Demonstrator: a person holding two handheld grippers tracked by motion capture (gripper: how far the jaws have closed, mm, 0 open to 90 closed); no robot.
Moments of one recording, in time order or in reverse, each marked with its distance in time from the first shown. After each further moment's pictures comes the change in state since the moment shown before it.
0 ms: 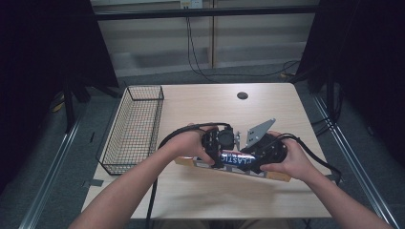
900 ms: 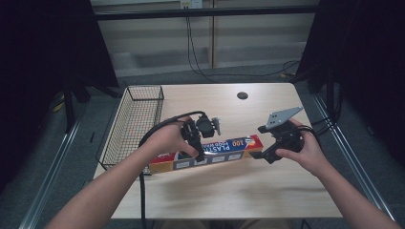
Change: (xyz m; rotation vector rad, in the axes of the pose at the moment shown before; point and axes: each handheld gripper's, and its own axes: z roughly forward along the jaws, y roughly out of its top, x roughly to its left) left arm 0.014 -0.047 -0.035 0.101 -0.022 -0.358; right arm -0.032 -0.028 -0.031 -0.176 -0.131 0.161
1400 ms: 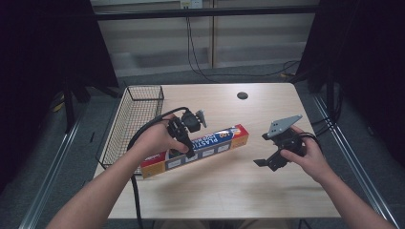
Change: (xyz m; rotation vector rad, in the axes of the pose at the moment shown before) left arm 0.019 -0.030 -0.009 -0.032 0.020 -0.165; right arm 0.003 -0.025 0.010 0.079 -0.011 0.007
